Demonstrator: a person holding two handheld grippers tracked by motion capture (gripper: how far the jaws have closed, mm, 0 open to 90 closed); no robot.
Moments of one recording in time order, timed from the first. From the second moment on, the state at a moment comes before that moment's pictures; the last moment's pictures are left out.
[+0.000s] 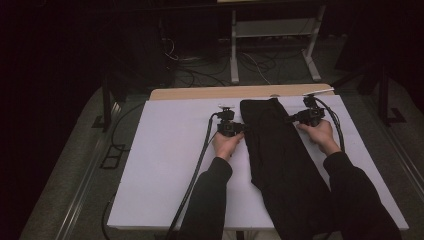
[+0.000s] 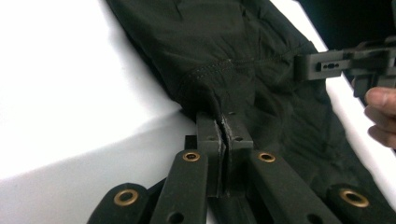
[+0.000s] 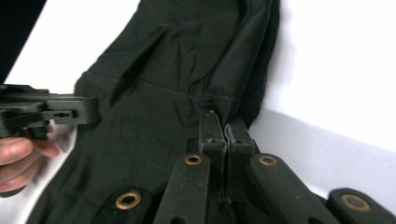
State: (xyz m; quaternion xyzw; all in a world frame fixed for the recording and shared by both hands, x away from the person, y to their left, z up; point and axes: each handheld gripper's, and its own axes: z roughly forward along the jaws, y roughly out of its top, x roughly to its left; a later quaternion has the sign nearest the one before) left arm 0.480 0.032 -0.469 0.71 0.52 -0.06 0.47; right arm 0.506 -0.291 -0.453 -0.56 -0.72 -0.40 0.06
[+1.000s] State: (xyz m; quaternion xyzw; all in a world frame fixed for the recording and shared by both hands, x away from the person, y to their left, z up) left arm 0.450 0.034 -0.440 0.71 0.45 -0.07 0.54; right arm 0.457 -0.320 -0.434 -0.52 -0.69 -0.50 0.06
